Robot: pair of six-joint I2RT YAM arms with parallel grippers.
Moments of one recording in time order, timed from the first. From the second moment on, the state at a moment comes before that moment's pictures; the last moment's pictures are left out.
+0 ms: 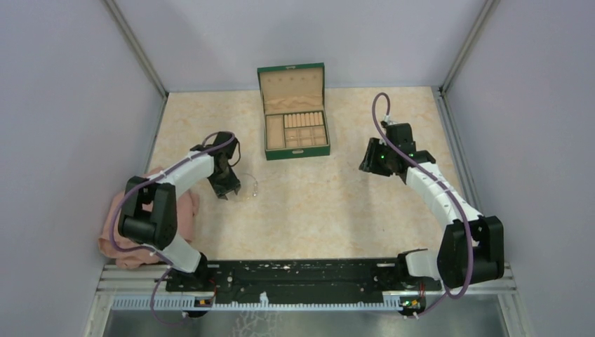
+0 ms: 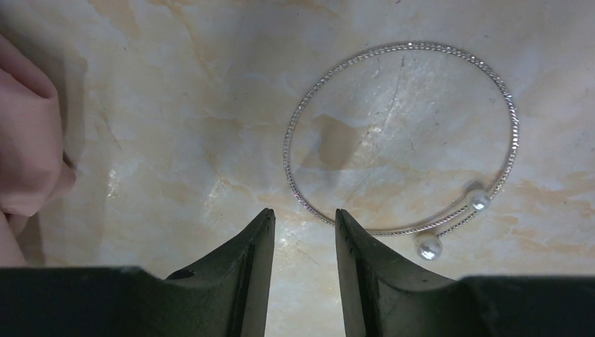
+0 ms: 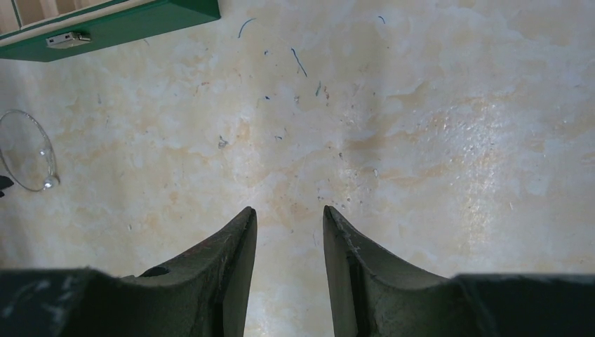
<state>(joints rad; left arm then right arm) -0.27 1.61 1.01 -0.78 -0.21 -0.79 0.18 1.29 0.92 -0.49 -0.15 0.38</state>
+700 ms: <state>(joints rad) -0.35 1.64 0.94 -0.67 -0.08 -0.75 0.18 1.25 0.89 -0.50 -0.16 0.38</state>
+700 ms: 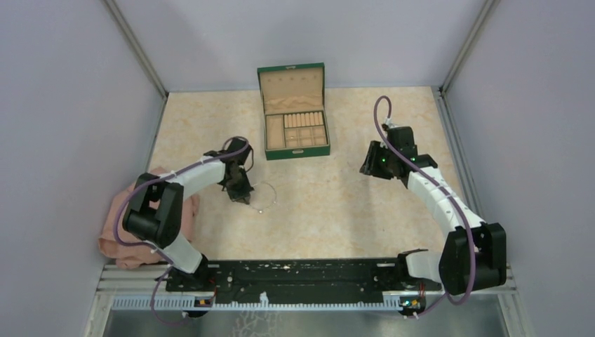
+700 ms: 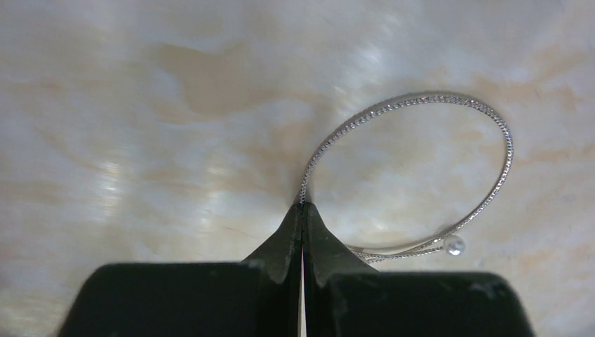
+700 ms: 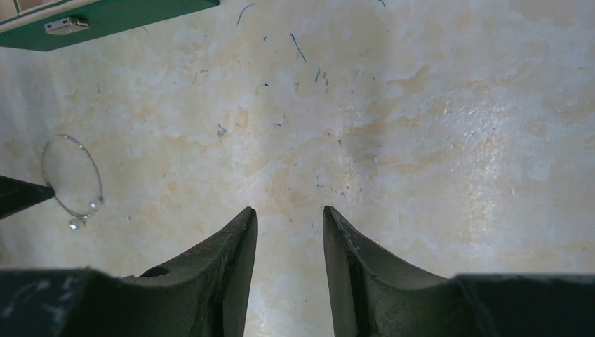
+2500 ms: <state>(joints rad) -0.76 1.76 1.16 -0.67 0.08 -0.64 0.50 1.24 0.70 -0.40 -0.11 0.62</state>
